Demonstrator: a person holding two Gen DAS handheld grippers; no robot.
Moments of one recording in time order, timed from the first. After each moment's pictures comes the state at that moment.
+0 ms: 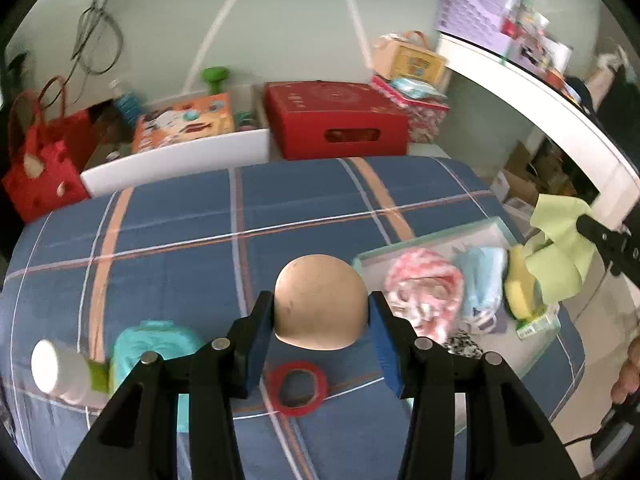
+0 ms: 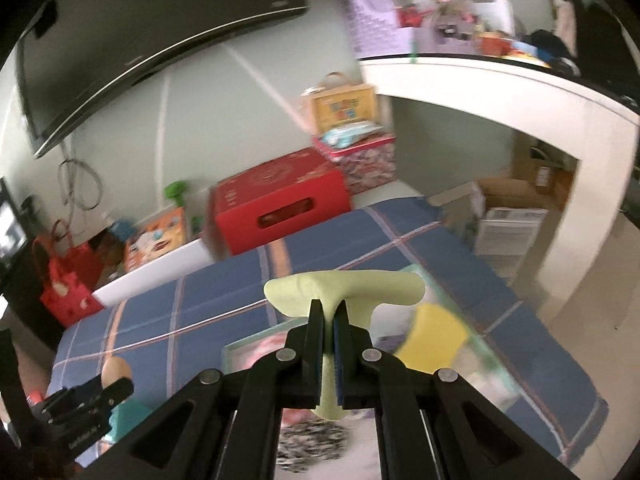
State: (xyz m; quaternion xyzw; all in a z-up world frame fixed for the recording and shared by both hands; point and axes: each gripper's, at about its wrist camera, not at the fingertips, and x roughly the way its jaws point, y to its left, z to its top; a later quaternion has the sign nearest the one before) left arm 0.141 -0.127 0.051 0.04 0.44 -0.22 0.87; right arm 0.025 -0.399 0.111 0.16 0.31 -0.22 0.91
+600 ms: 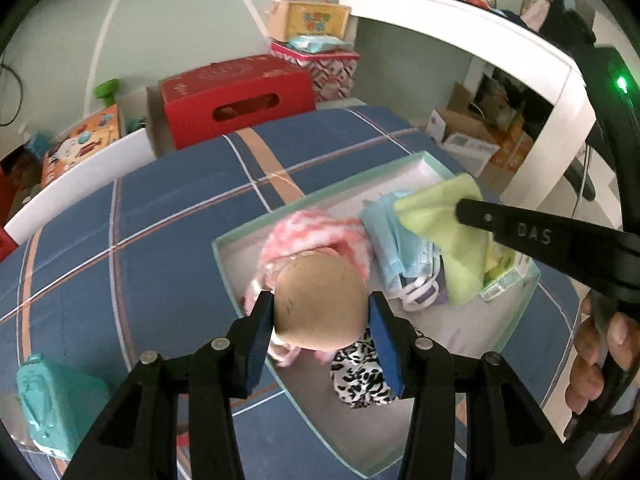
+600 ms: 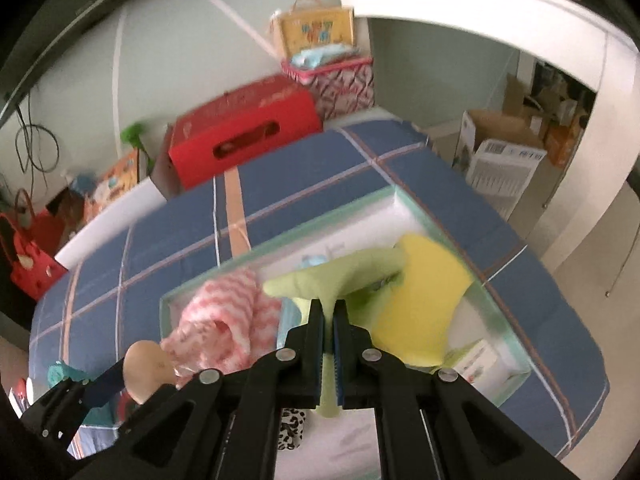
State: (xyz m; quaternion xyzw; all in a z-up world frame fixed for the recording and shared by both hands) left arm 0.113 -0.237 0.002 0.12 0.45 -0.33 0.83; right arm 0.061 -0.421 0.030 0.18 0.43 -0.21 0.86
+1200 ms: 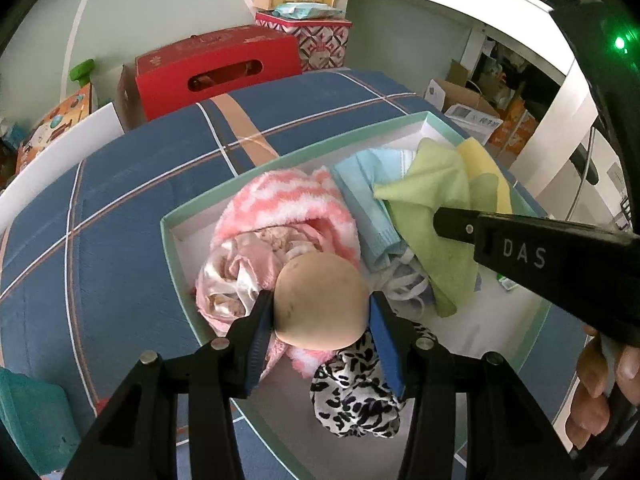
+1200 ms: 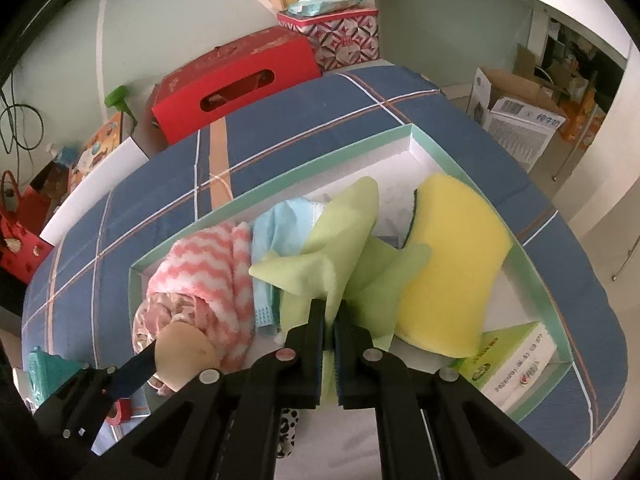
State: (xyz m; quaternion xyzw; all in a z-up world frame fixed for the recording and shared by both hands) left arm 0.121 -0.266 -0.045 0.13 0.47 -0.33 0.81; right arm 0.079 -0.425 -0.015 0.18 0.49 -0.20 0.83
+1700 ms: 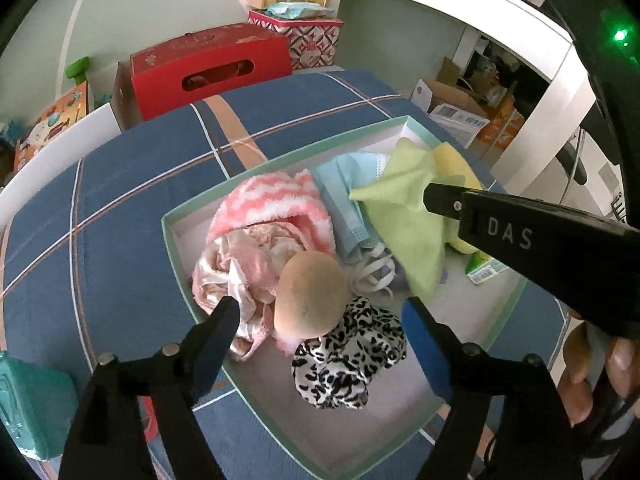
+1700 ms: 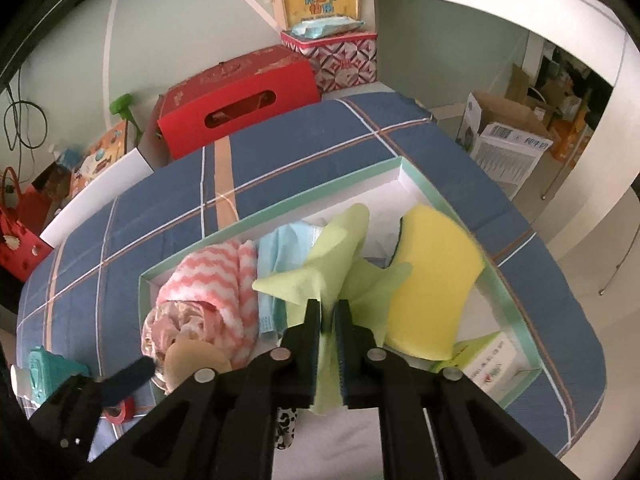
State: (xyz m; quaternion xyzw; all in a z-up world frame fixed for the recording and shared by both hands) left arm 0.111 -0.262 -0.018 0.12 0.49 -0.34 0.79; right arm 0.070 -0.419 0.019 0.16 0.46 -0.22 0.84
